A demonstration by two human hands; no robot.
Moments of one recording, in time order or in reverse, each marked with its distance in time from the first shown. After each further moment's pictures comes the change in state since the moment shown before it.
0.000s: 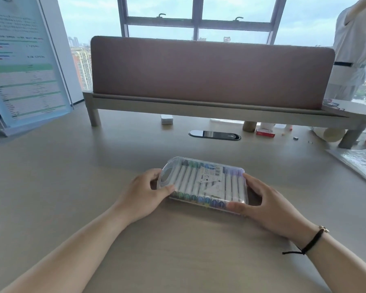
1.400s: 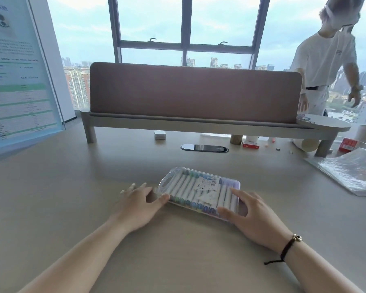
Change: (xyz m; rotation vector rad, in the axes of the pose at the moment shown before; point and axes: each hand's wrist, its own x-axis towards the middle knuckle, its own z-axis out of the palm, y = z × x) left_hand -0.002 -0.014 0.001 0.357 0.009 -0.109; right_hand -0.026 -0.015 0.008 -0.184 0.094 0.094
